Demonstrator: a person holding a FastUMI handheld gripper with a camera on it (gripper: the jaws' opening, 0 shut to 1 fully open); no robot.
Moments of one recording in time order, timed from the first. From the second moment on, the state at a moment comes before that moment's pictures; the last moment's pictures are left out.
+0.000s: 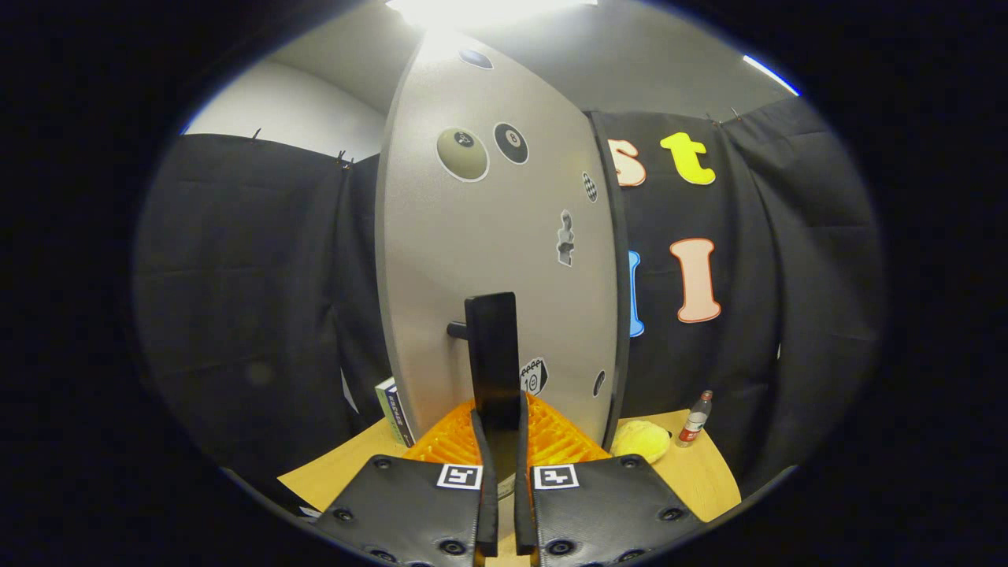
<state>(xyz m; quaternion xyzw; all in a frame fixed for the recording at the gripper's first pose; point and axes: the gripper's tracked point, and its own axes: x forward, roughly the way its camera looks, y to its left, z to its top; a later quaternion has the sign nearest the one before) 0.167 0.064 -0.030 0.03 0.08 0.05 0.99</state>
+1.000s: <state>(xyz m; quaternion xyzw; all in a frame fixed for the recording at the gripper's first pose) 0.160 0.032 -0.033 0.10 0.08 -0.01 0.99</state>
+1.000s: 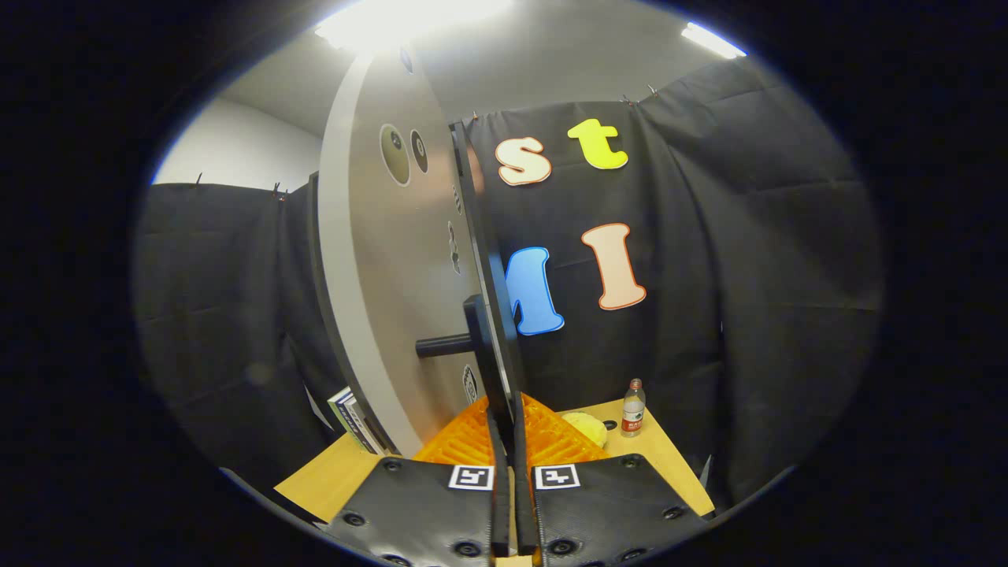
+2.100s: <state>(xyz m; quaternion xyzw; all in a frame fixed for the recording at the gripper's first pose) 0.069 0.095 -0.035 0.09 0.12 -0.06 0.99</state>
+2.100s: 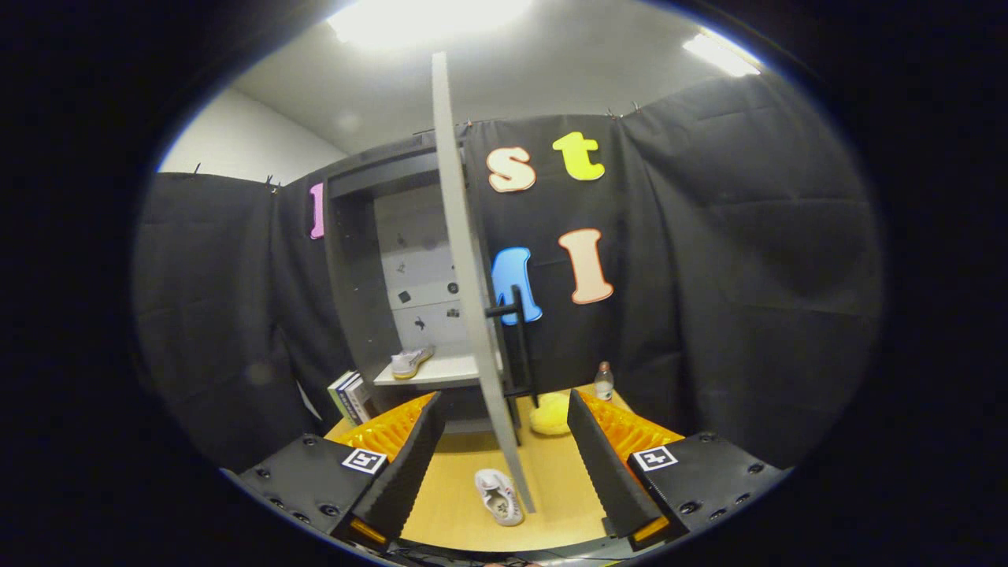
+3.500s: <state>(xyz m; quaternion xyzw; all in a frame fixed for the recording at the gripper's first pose) 0.176 0.199 -0.423 -0.01 0.47 0.03 0.88</state>
